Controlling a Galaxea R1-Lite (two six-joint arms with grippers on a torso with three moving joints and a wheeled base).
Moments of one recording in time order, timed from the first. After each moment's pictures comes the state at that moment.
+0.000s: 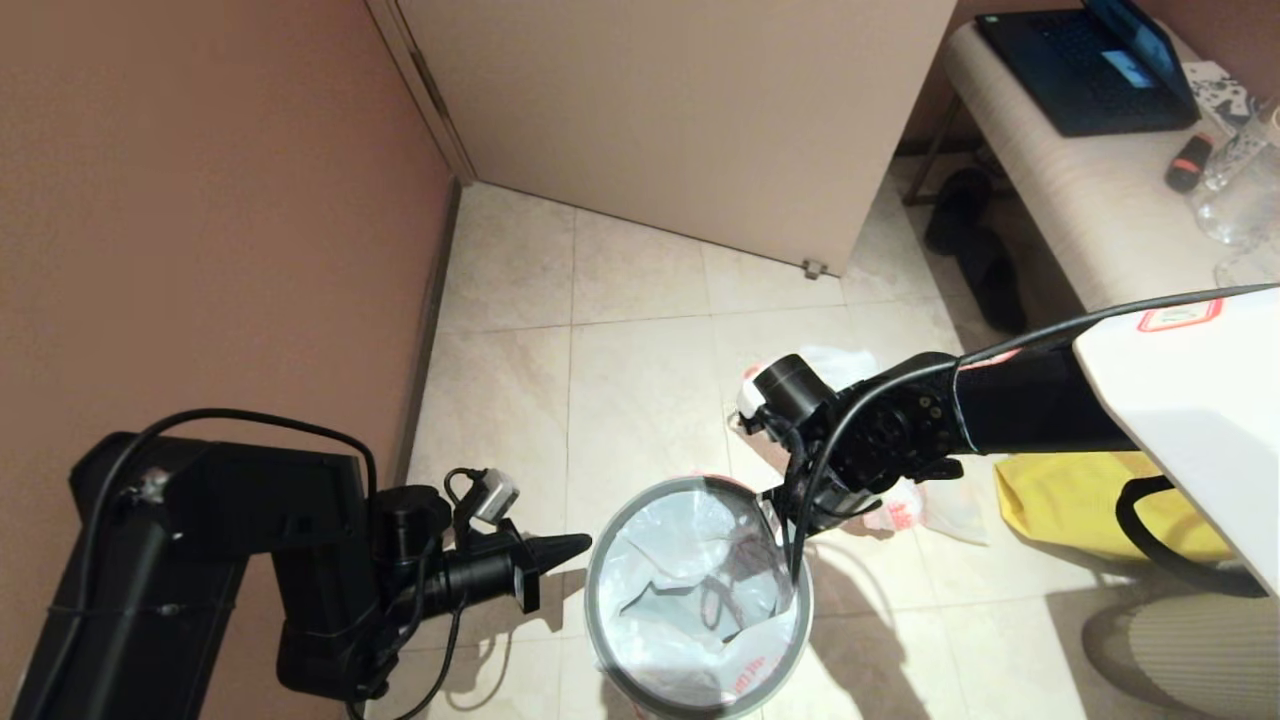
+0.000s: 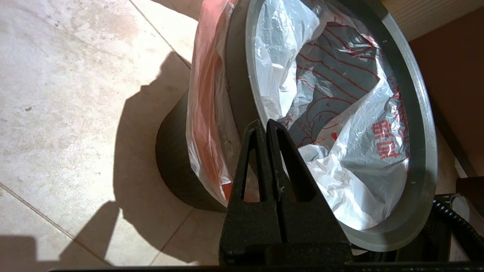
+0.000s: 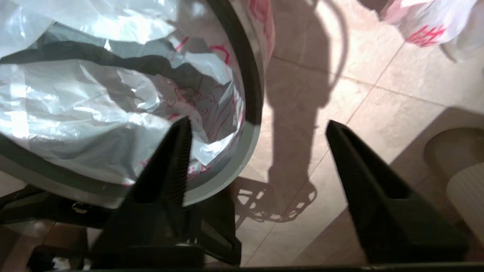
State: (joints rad) left arm -0.15 2.44 -0.58 -1.52 -0.83 0.08; right arm 0.64 2.20 -1.64 0.52 -0.28 0.21
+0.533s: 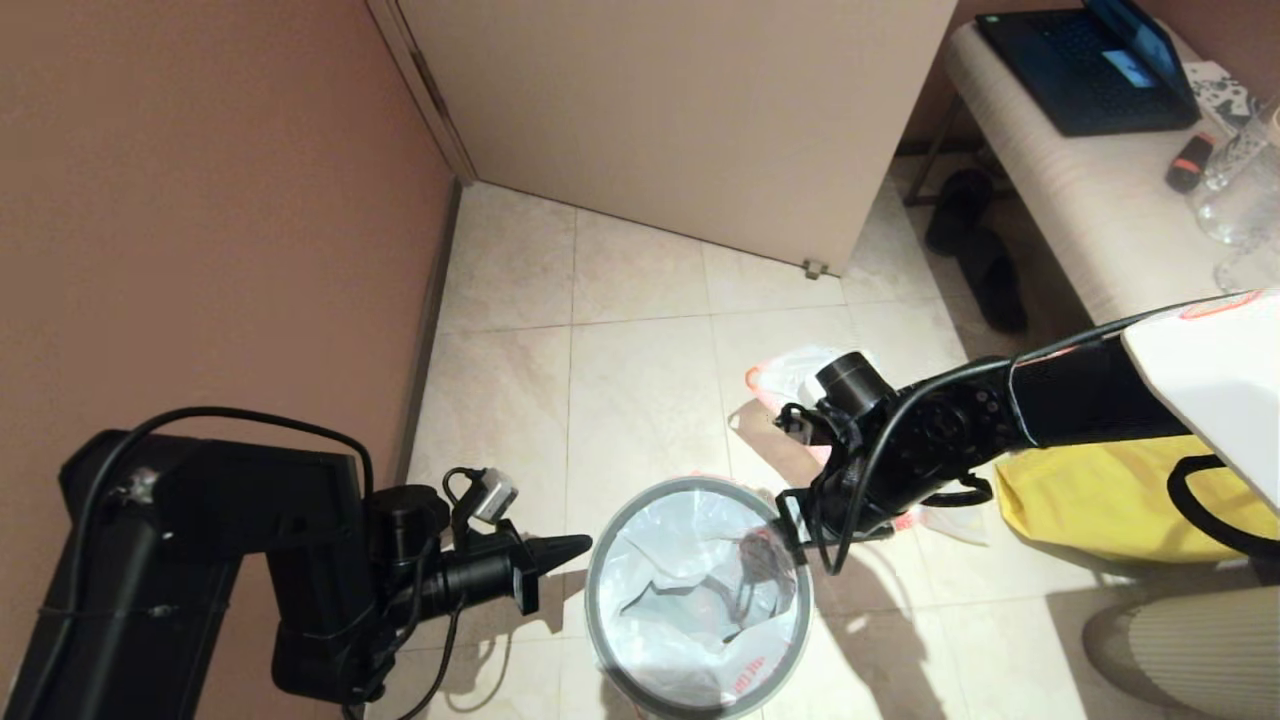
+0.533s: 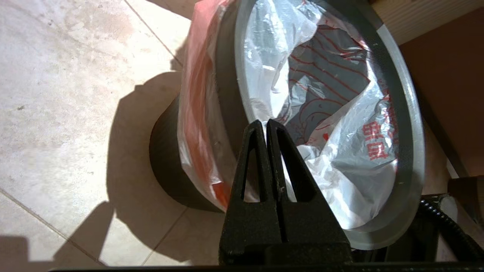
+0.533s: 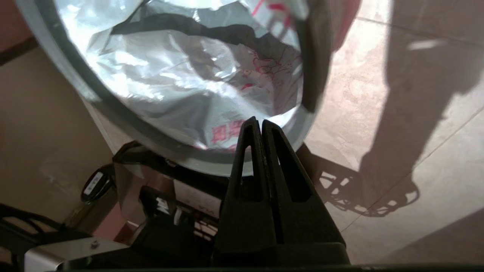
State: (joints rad) left arm -0.16 2.42 -0.56 -1.52 -0.83 0.07; right arm 0.51 2.15 -1.49 0.41 0.16 0.27
